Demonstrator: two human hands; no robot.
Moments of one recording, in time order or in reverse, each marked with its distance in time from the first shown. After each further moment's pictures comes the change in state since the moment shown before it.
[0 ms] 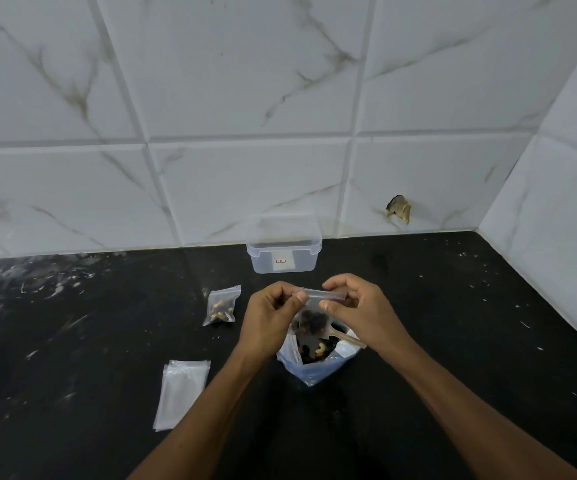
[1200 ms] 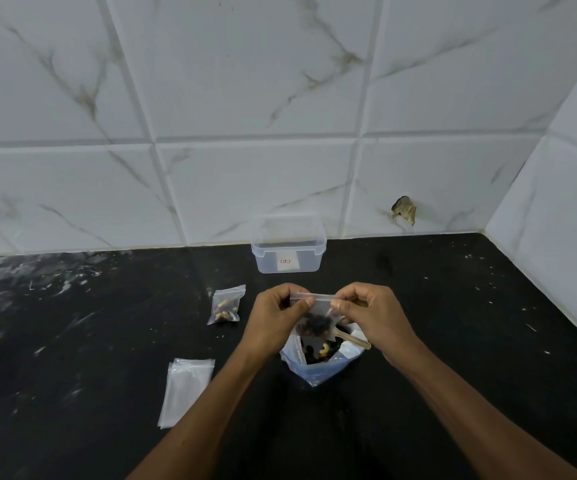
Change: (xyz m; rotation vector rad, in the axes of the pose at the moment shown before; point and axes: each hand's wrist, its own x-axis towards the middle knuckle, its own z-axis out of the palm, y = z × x) left_hand 0.001 0.006 -0.002 0.033 -0.059 -0.086; right_hand -0.004 -0.002 -0.002 0.091 0.037 0.100
